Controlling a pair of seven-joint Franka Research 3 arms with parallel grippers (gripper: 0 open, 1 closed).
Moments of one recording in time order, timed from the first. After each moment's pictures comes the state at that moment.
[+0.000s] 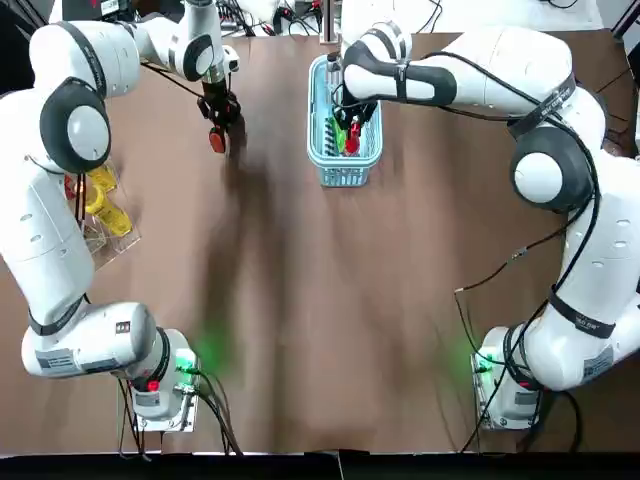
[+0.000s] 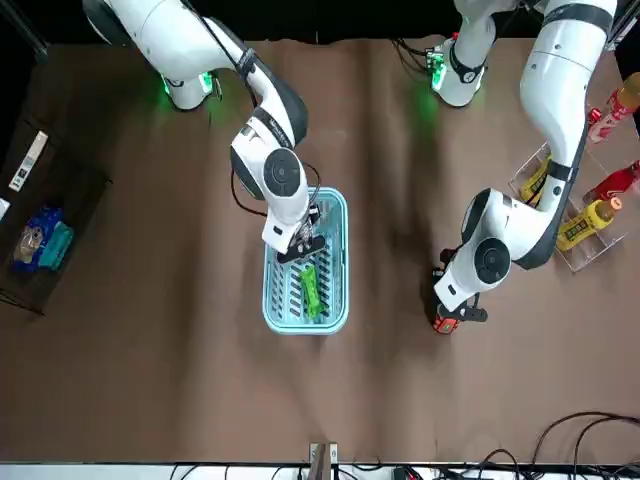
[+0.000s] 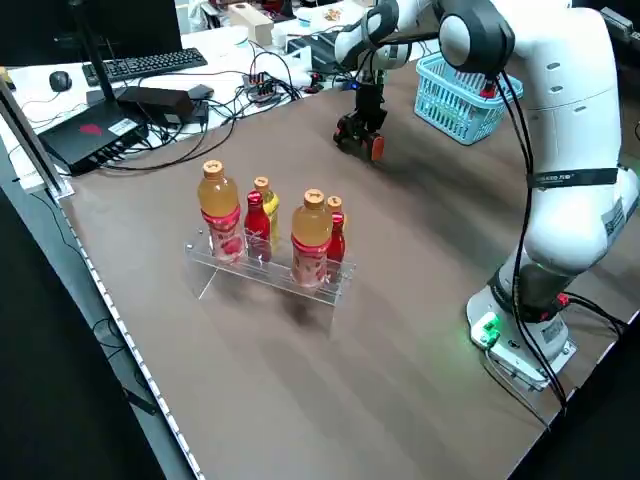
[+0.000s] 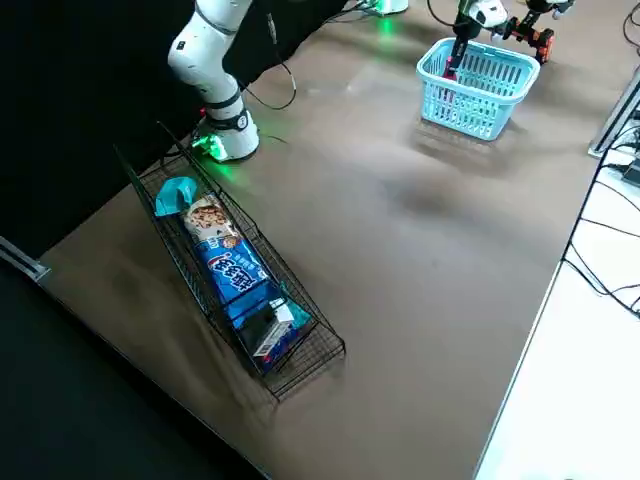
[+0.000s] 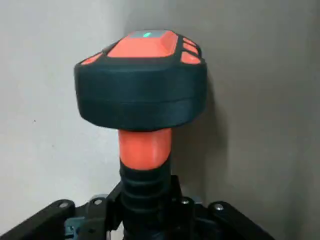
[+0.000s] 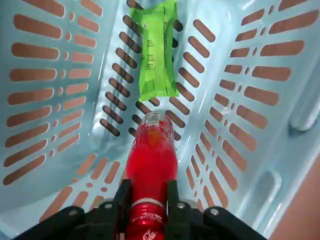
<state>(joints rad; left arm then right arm) 0.10 0.62 -0.41 -1.71 0.34 2.08 -0.34 0.37 0.68 0.44 -1.38 -0.19 1.89 0.52</state>
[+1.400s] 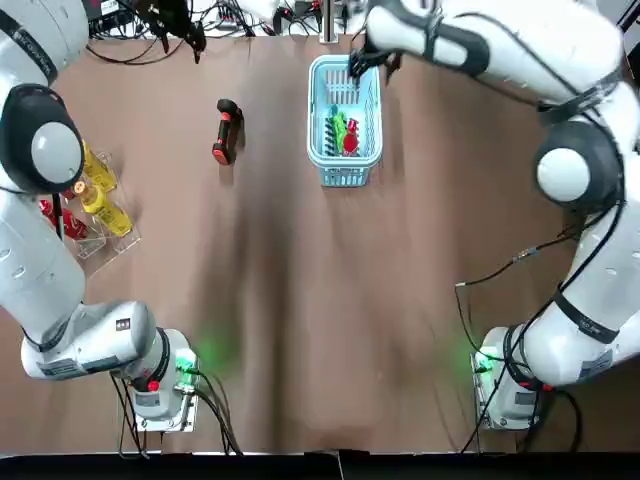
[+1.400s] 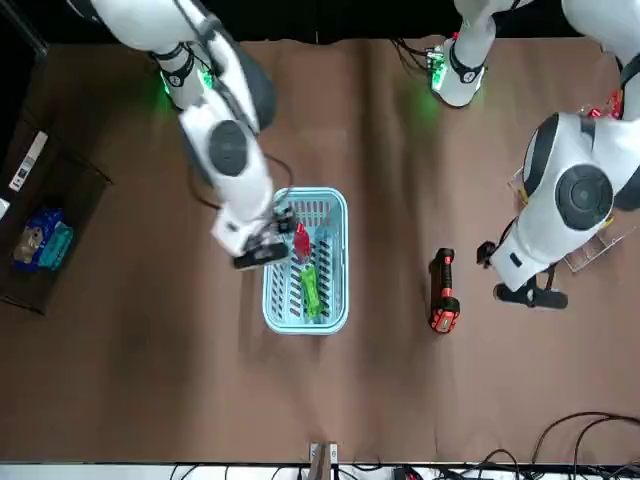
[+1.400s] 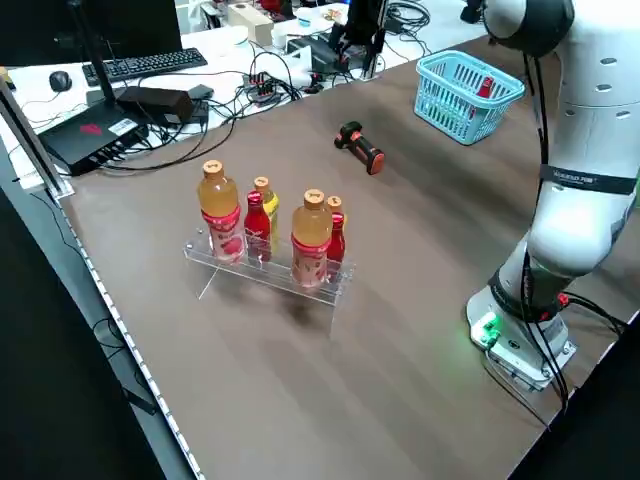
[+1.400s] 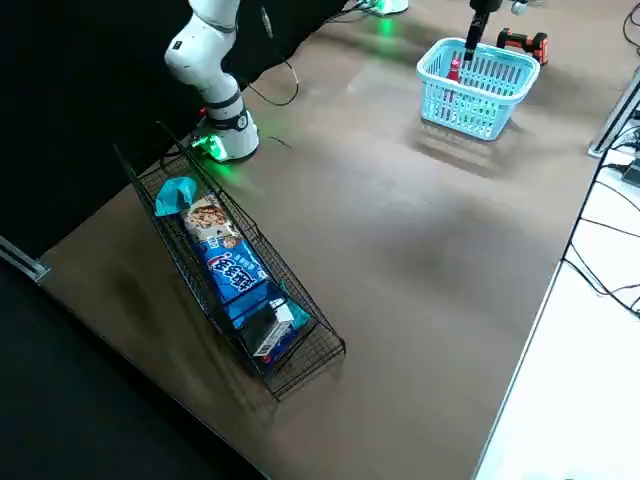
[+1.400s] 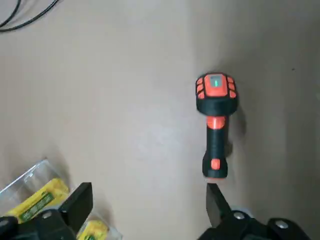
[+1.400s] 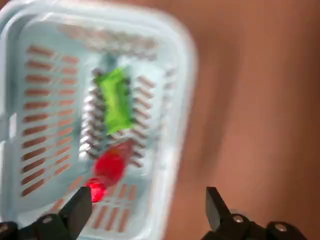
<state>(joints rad) 0.15 0.37 -0.43 -1.51 0.34 1.73 -0.17 0.26 0.54 0.43 -1.32 -0.19 1.80 0.53</state>
